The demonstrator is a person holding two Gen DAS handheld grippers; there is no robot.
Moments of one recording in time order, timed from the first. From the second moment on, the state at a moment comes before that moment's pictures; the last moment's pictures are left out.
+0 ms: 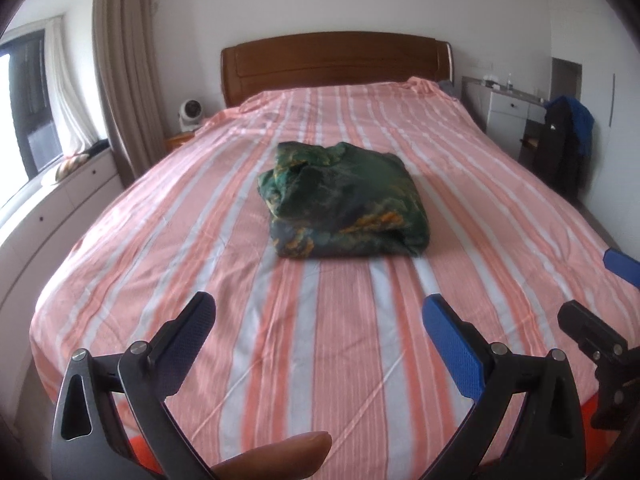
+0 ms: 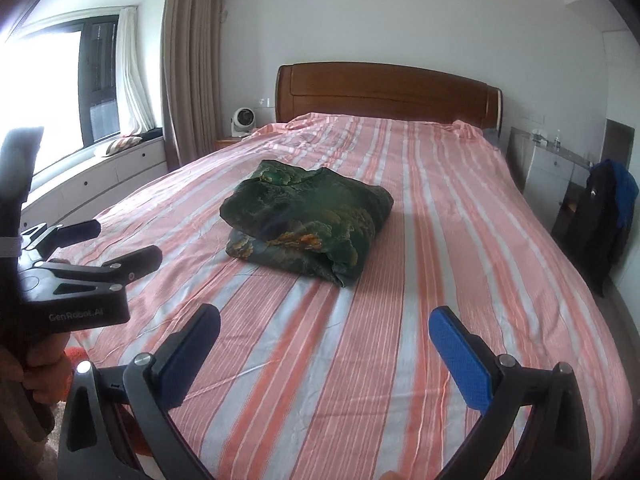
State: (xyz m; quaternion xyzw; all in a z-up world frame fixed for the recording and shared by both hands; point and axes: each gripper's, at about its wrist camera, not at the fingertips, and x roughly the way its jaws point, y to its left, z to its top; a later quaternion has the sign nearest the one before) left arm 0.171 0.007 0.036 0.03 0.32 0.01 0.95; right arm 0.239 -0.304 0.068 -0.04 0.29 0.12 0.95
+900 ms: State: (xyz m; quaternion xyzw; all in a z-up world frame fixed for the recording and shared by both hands) left arm 0.122 -0.017 0.029 0.07 0.38 0.01 0.92; right arm 0.162 -0.296 0.067 -0.06 0.34 0.08 0.94
